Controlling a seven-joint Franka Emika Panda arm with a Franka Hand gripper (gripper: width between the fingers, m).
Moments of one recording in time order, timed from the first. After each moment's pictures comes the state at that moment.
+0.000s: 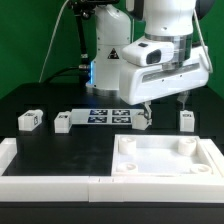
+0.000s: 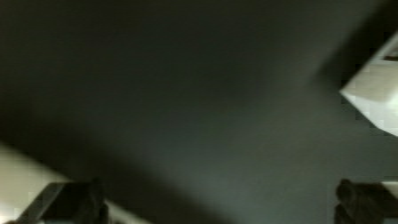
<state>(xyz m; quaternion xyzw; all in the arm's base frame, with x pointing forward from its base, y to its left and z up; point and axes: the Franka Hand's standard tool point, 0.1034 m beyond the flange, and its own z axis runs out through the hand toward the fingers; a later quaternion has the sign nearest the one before) 0.434 0.099 0.052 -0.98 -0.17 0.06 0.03</state>
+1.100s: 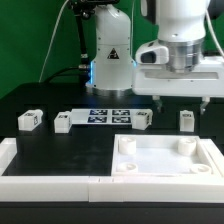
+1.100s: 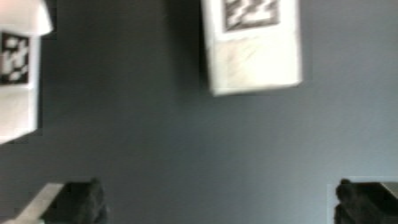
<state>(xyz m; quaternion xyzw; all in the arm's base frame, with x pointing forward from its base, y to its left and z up) 0.417 0.145 0.047 -0.99 0.12 0.09 0.04</state>
